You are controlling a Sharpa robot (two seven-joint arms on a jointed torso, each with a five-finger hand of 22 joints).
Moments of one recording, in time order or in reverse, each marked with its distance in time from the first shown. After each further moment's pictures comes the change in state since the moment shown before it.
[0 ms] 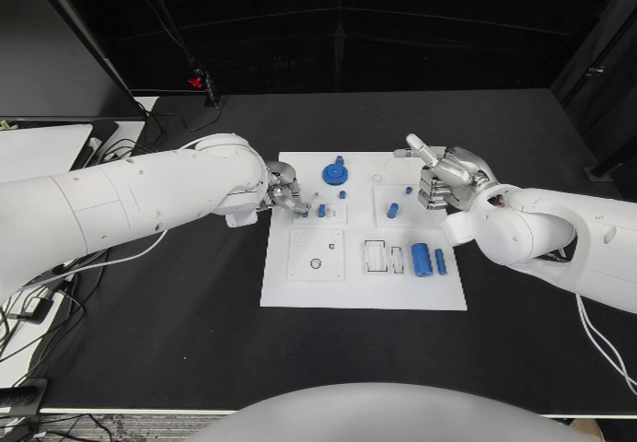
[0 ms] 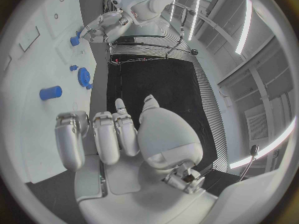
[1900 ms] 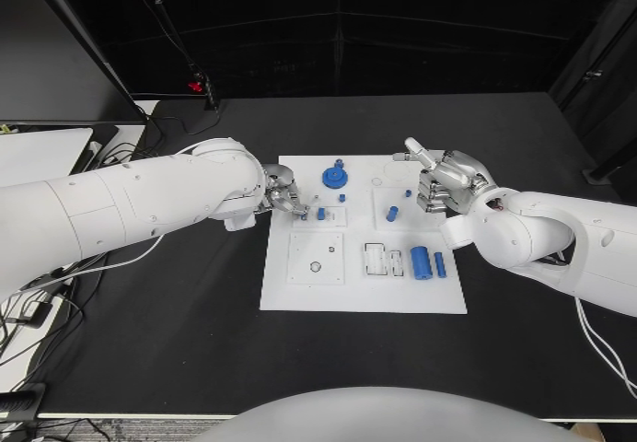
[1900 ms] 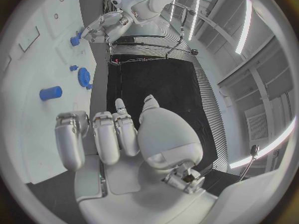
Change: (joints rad) left arm 0.005 -0.014 -0.008 0.012 -0.002 -0.030 0.019; left_hand -0.004 0.004 -0.014 -0.014 0.000 0.001 0.001 0.002 -0.004 0.002 -0.002 -0.003 0.000 0.000 0.000 0.000 0.000 0.000 0.000 0.000 0.000 0.000; right arm 0.000 0.002 0.000 0.000 0.000 0.000 0.000; right_hand 0.000 0.000 0.000 0.000 0.000 0.000 0.000 0.000 0.000 0.000 0.000 0.000 0.000 0.000 0.000 0.000 0.000 0.000 0.000 0.000 0.000 0.000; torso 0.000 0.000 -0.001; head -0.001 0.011
